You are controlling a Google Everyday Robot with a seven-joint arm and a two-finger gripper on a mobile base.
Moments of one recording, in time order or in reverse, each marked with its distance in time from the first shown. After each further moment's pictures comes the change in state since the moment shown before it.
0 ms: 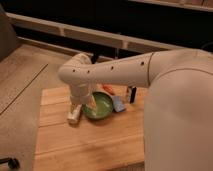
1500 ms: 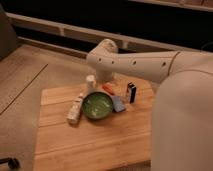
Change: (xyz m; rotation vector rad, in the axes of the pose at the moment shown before) arm -0.143 -0.120 -0.028 0.096 -0.299 -0.090
